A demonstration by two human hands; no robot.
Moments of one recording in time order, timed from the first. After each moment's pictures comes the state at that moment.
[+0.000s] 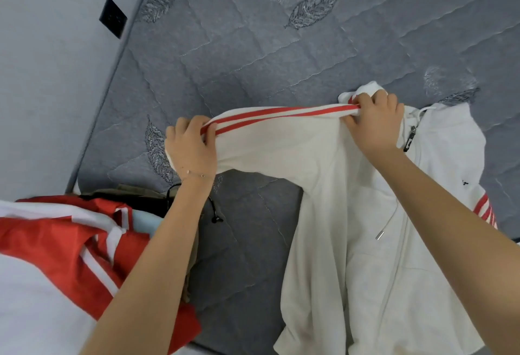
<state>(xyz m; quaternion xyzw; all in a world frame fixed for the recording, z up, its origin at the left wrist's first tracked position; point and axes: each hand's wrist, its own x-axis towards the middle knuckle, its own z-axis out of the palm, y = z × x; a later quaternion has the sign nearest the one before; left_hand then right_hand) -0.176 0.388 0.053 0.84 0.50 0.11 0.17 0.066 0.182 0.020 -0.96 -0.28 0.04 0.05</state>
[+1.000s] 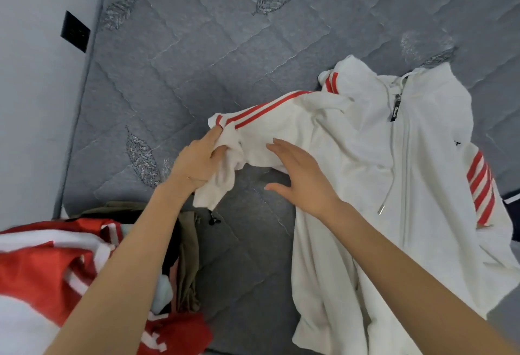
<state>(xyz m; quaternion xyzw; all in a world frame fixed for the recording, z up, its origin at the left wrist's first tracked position) -0.180 0.392 0.029 0.89 0.28 -0.15 0.34 -0.089 0.172 0.020 -0.83 -0.40 0.28 0.27</state>
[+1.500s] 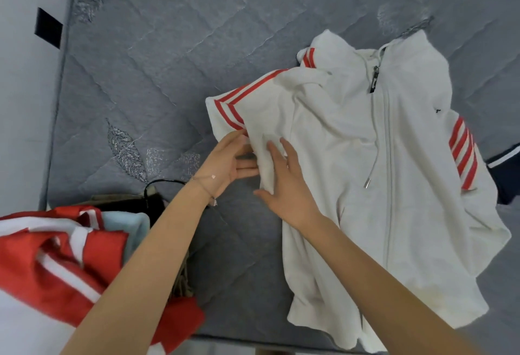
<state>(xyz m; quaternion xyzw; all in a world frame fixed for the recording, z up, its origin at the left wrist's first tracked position) -0.173 0.299 0.057 0.47 0.38 -0.14 0.79 -0.151 0.142 0.016 -0.85 -0.25 0.30 0.34</state>
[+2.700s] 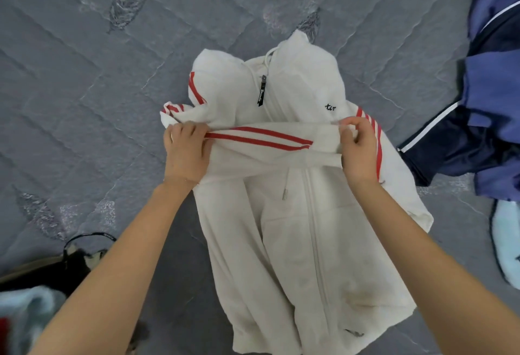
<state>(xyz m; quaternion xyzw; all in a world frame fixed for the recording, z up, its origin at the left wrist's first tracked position) -0.044 0.205 -0.011 0.98 0.12 -0.05 0.15 0.030 -0.083 0.005 -0.79 0.16 0.09 0.58</state>
